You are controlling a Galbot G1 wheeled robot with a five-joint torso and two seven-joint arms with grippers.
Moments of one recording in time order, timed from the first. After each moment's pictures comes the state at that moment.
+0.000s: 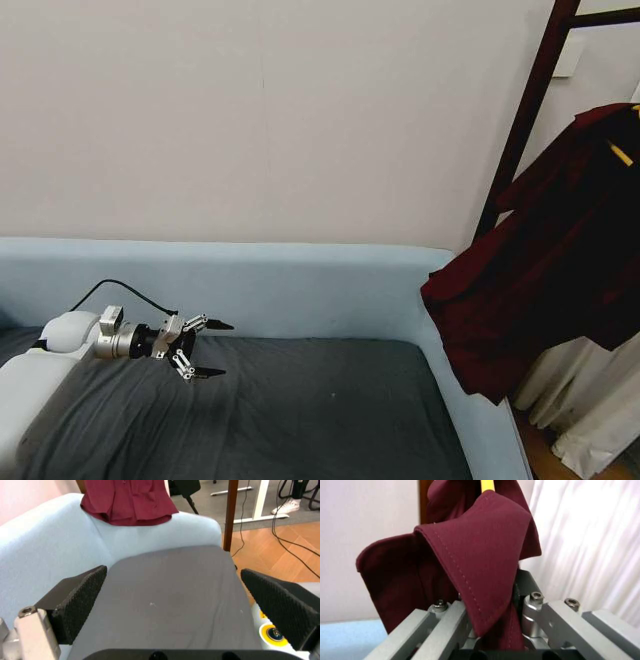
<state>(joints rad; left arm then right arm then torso) 0.53 -0.74 -0.16 -1.13 -0.61 -0.21 1.53 -0.69 0.13 0.43 1.75 1.37 -0.36 0.45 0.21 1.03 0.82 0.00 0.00</state>
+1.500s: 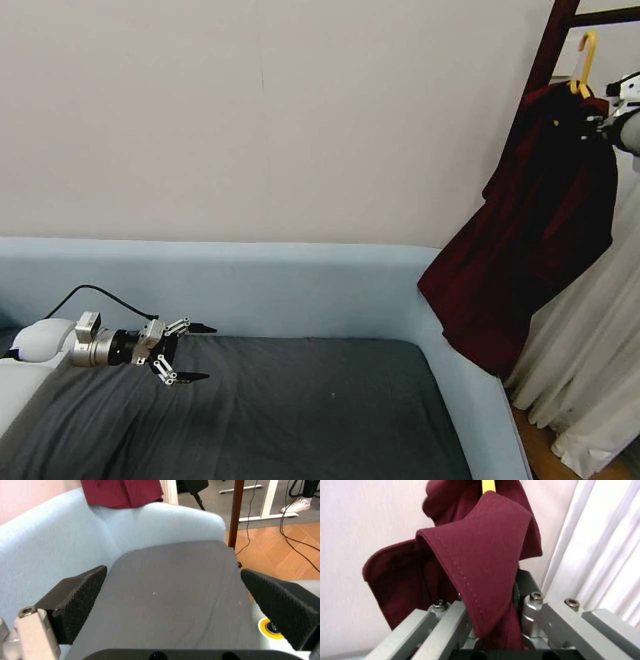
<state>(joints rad) 0.60 -0.68 -0.21 -1.13 -0.64 -0.23 1.53 0.53 0.56 -0.54 1.33 1.38 -0.63 0.58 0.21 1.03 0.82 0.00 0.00</state>
